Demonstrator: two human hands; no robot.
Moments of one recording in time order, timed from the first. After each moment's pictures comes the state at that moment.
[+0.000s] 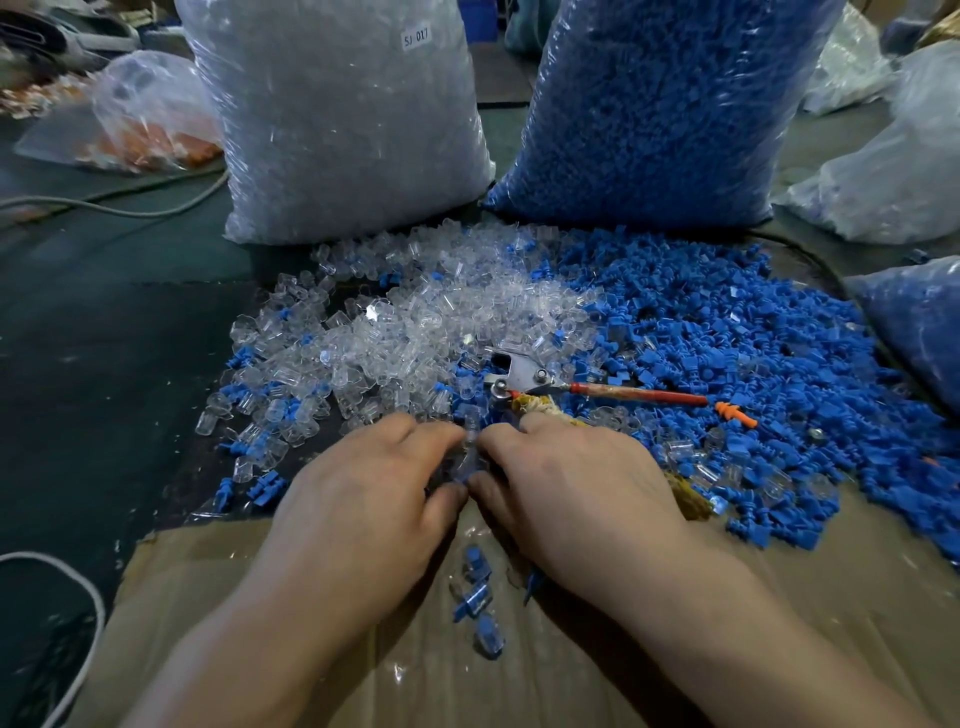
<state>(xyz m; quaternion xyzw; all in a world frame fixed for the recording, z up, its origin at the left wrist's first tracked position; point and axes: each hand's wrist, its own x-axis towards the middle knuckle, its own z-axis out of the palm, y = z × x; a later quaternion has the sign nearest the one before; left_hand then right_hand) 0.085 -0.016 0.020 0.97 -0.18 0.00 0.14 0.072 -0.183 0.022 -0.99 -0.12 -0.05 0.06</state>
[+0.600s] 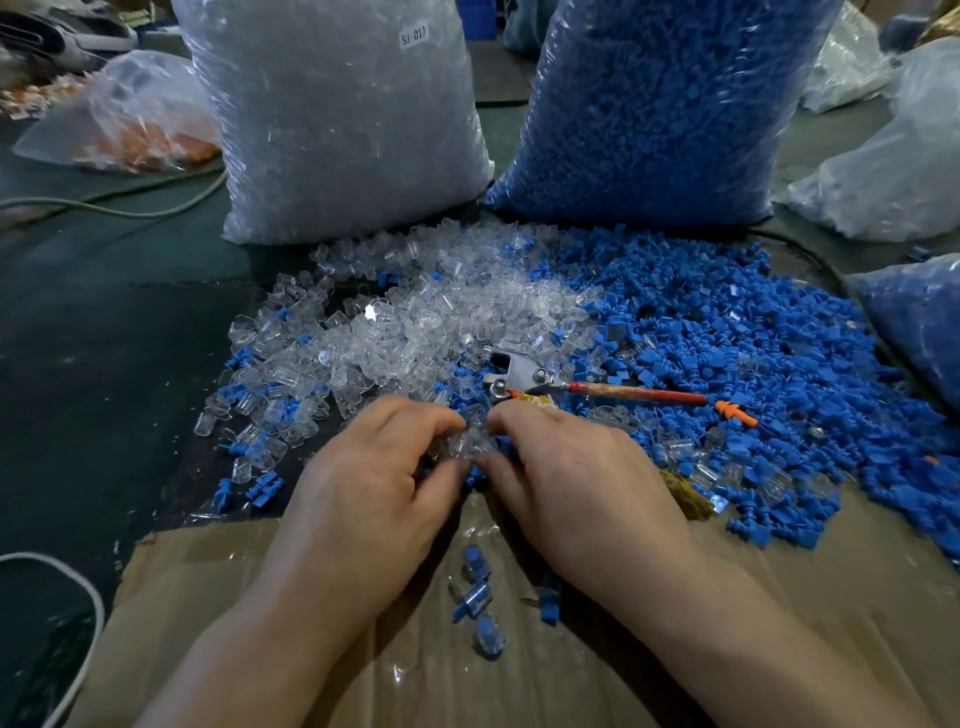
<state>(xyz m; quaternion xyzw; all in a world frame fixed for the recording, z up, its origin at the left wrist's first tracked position) 0.085 -0.017 0.010 0.93 -0.17 0.09 0.31 0.067 -0.187 0.024 -0.97 -0.11 -0.06 0.21</state>
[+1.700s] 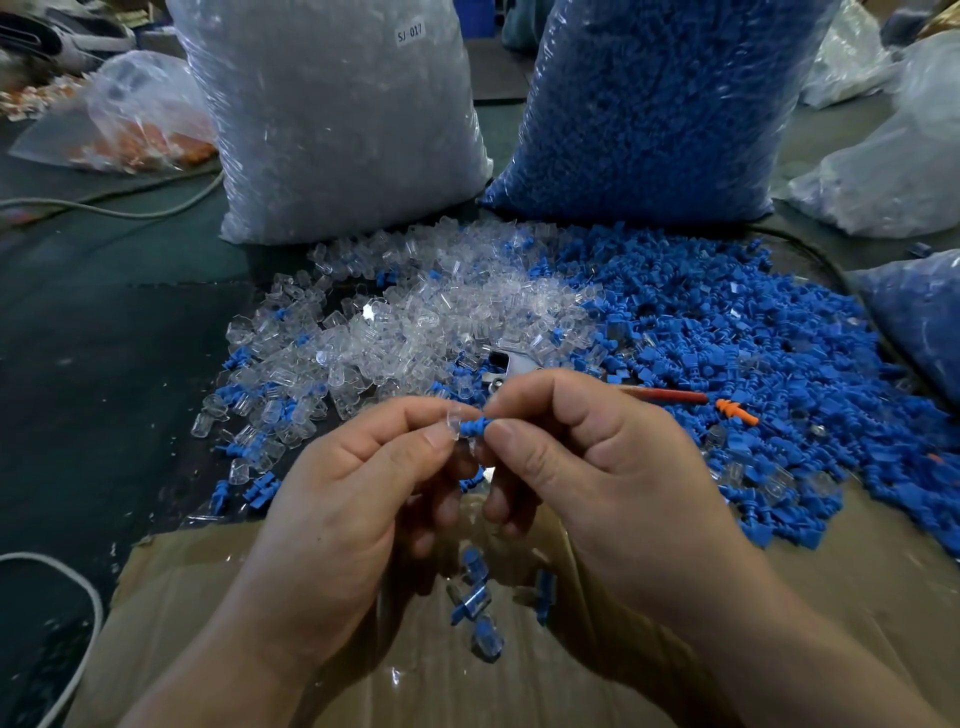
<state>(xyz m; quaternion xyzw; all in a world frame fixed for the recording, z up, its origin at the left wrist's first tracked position) 0.074 -0.021 0.029 0.64 -0.07 -0.14 0.75 0.056 -0.194 0.034 -0.75 -0.10 -0.03 0.66</state>
